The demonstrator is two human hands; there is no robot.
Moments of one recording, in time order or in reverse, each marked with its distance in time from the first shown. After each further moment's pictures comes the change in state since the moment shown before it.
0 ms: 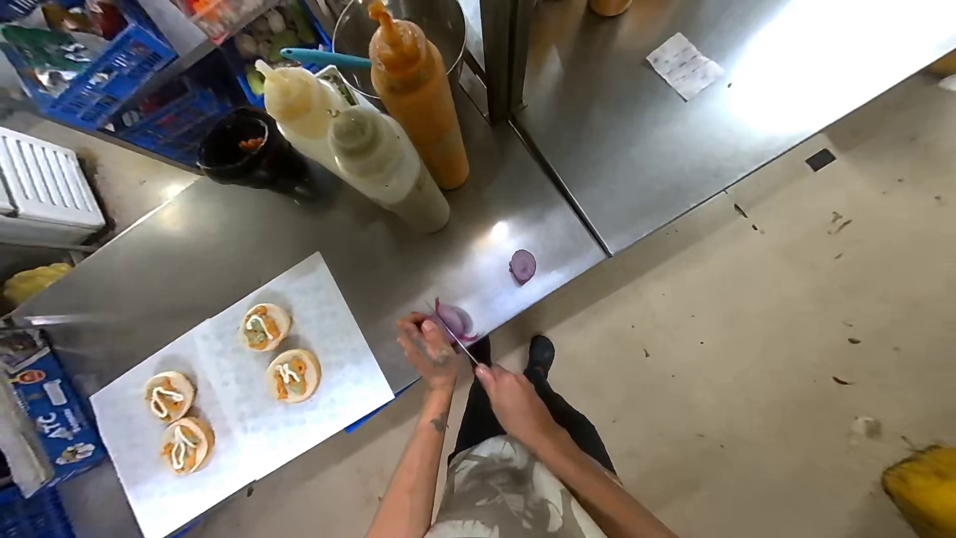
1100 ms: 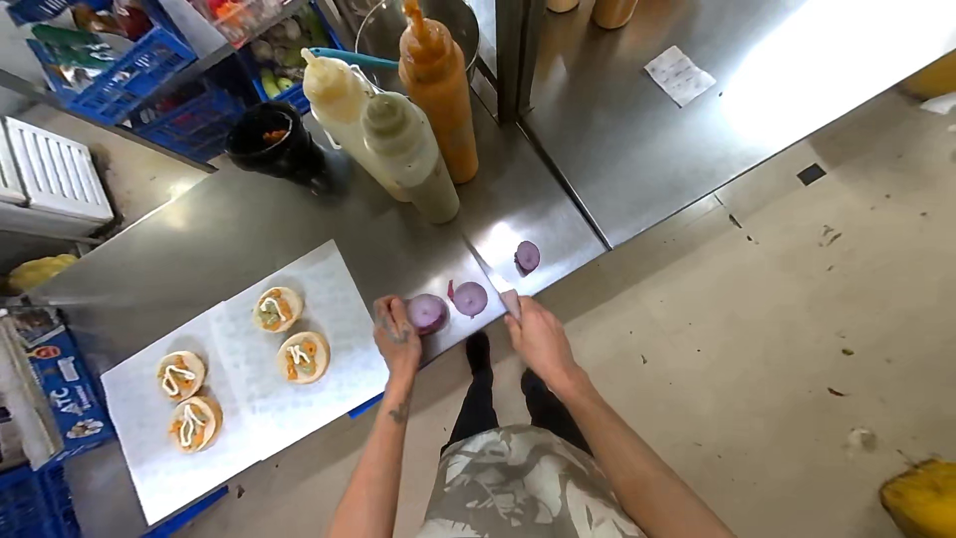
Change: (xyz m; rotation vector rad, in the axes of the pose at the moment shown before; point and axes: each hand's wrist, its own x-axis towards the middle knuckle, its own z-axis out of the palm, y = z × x) left_hand 0.033 -0.021 -0.061 0.000 -0.194 -0.150; right_hand 0.006 -0.025 -0.087 -0.055 0.394 -0.100
